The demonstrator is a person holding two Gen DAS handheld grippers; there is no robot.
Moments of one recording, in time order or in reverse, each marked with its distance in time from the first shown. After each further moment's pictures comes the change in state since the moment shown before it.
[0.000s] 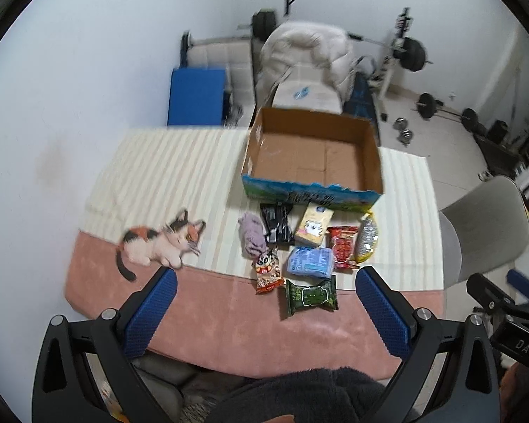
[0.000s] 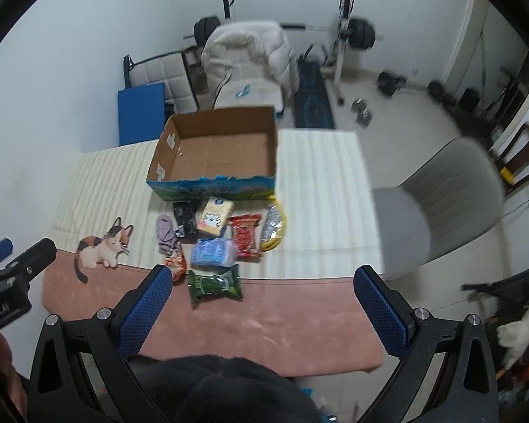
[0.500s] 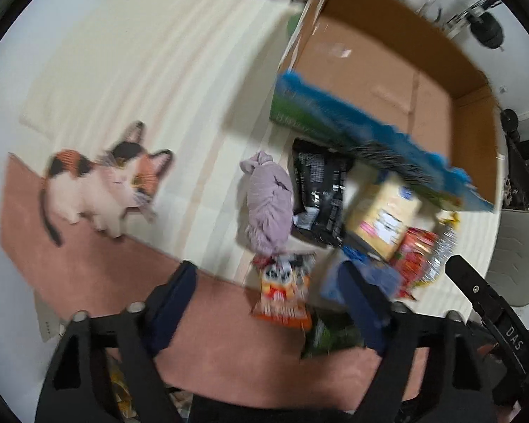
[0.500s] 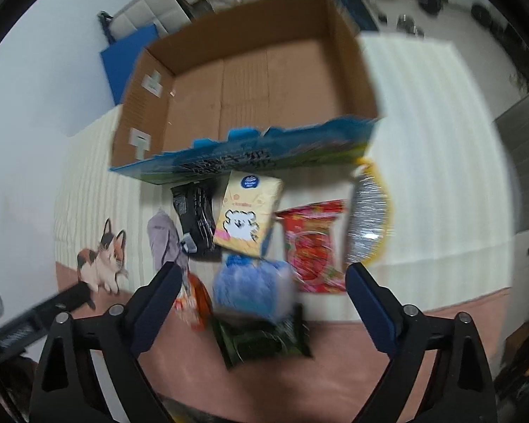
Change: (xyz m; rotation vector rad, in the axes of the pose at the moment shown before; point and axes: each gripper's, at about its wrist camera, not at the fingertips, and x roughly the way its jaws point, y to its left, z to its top) left arm 0.299 0.052 0.041 -0.209 0.454 -0.066; right arm 0.315 0.045 0.054 0.127 0.280 0.140
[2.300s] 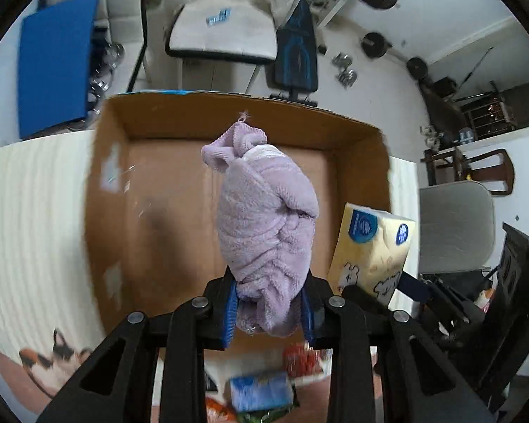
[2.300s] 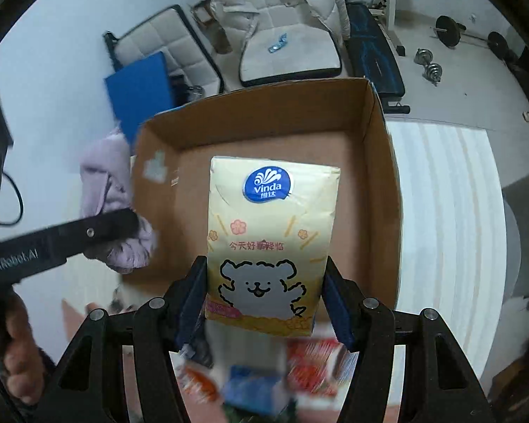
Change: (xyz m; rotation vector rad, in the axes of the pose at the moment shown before) left arm -0.058 -0.164 0.183 0.393 -0.005 -0.260; right arm -0.022 0.016 0.171 -0.101 -0.045 -0.021
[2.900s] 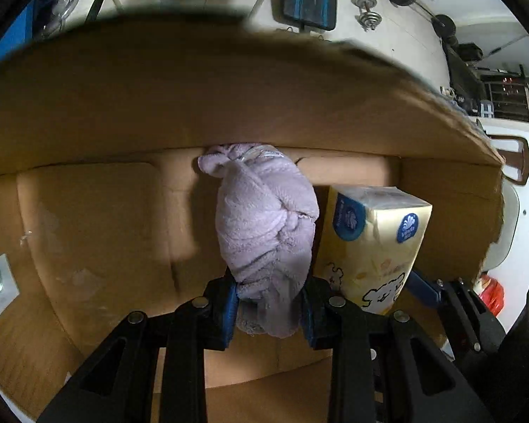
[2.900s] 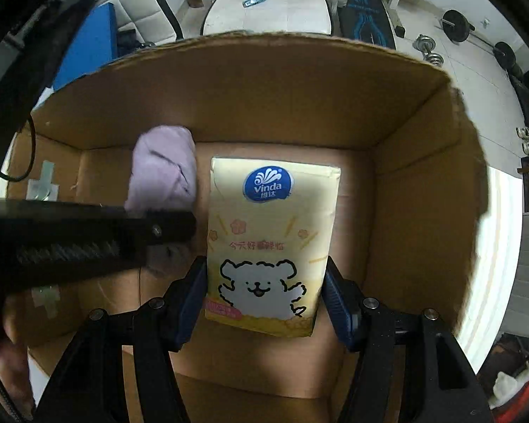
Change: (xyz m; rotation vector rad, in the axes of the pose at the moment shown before) left arm 0.133 -0.002 0.089 -0.038 0.279 -0.015; right arm 0.124 -0.030 0.080 -0.060 0.171 -0.158
